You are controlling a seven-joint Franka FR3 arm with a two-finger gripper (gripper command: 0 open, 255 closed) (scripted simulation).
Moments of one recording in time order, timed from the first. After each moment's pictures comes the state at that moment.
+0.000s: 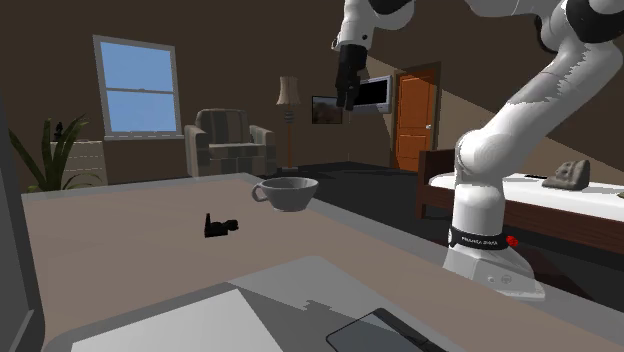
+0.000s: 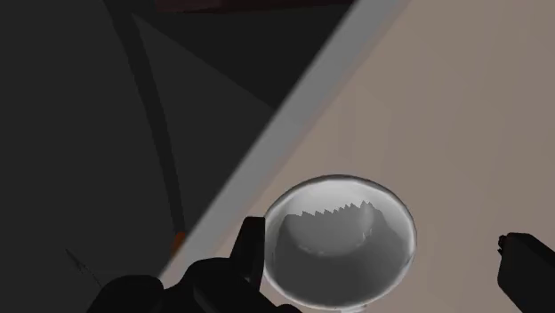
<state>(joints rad) -0.02 -0.75 -0.07 -2.33 0.00 1.72 0.02</state>
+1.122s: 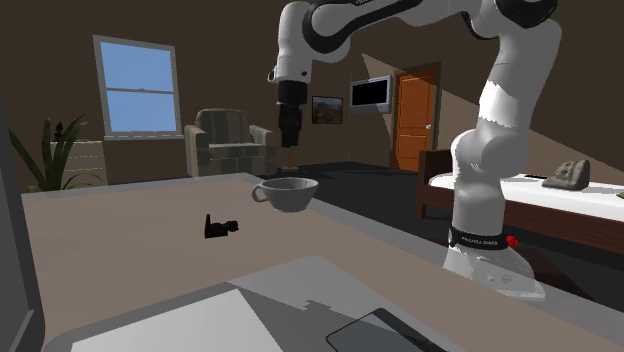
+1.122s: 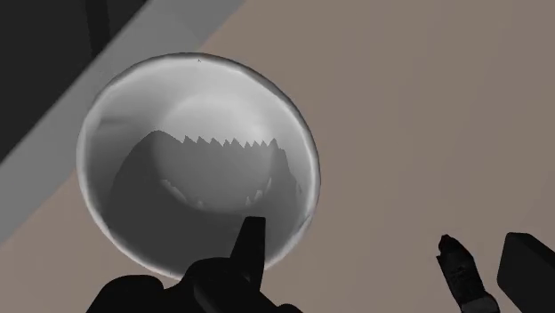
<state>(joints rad) 0.10 -0.29 0.04 -2.21 0.04 1.99 0.00</state>
